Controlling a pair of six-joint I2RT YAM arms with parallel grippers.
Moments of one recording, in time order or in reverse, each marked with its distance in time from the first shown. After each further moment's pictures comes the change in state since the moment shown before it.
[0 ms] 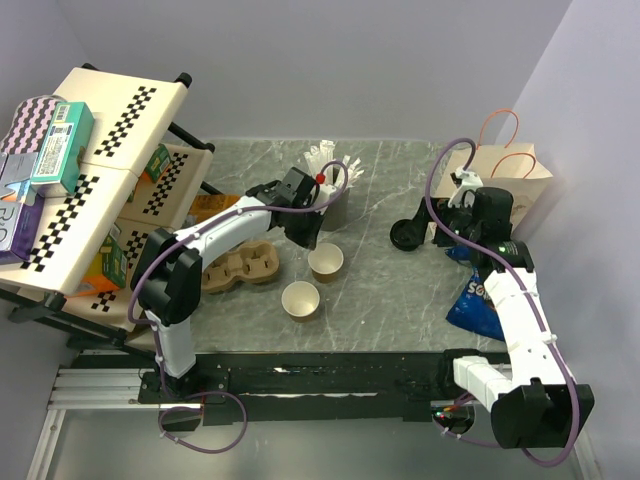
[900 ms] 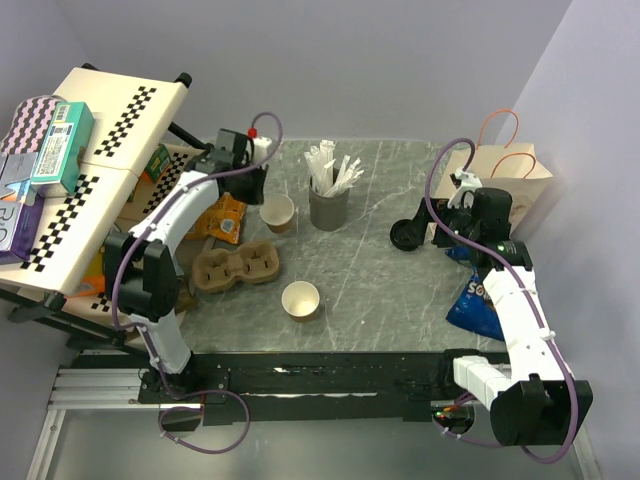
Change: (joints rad) left arm 0.333 -0.066 0.082 -0.030 -0.039 0.078; right arm -0.016 0.011 -0.012 0.007 -0.008 0.007
